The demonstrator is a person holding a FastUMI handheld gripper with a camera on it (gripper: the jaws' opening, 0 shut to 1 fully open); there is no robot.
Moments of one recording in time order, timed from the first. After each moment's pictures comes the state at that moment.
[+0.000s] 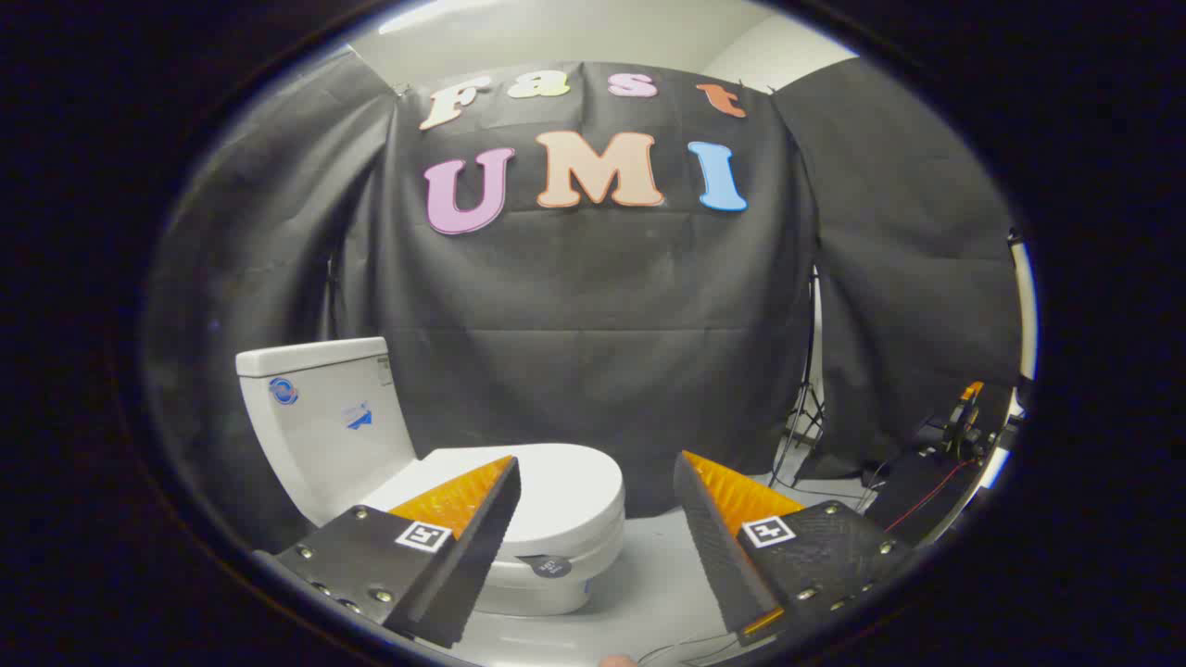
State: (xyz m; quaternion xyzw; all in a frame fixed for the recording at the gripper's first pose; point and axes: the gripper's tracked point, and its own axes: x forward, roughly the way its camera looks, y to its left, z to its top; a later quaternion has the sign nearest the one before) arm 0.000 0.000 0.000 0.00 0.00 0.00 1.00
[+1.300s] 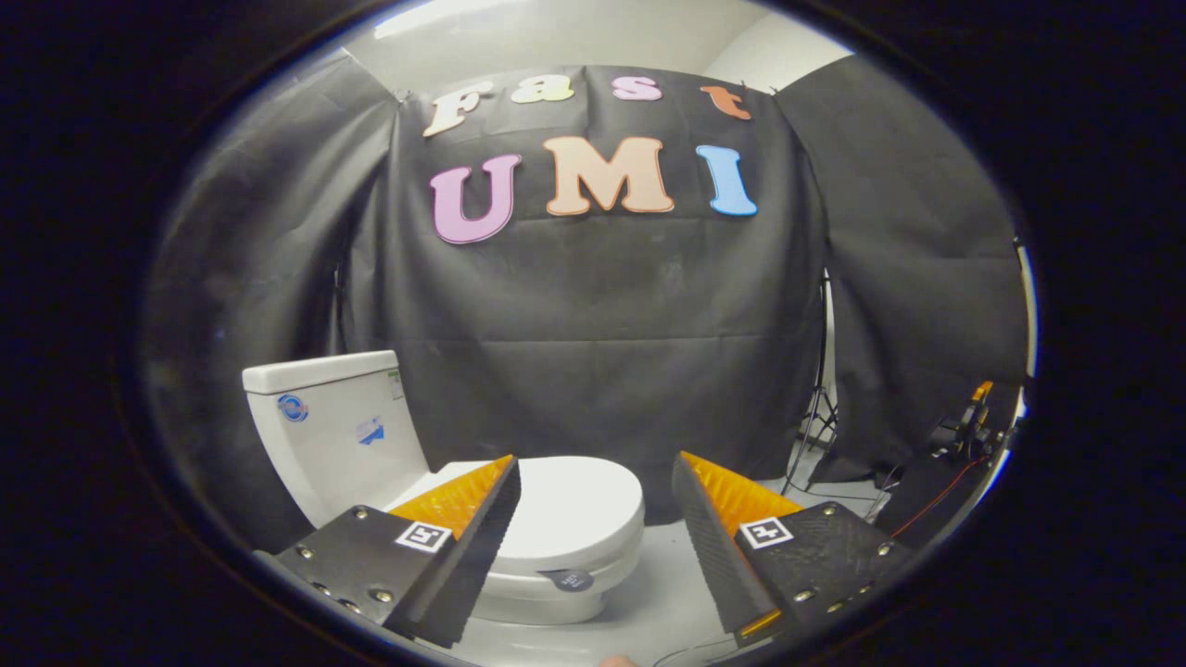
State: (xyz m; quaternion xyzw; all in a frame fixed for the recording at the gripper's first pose) arm 0.023 0.016 0.009 0.02 0.01 0.01 1.00
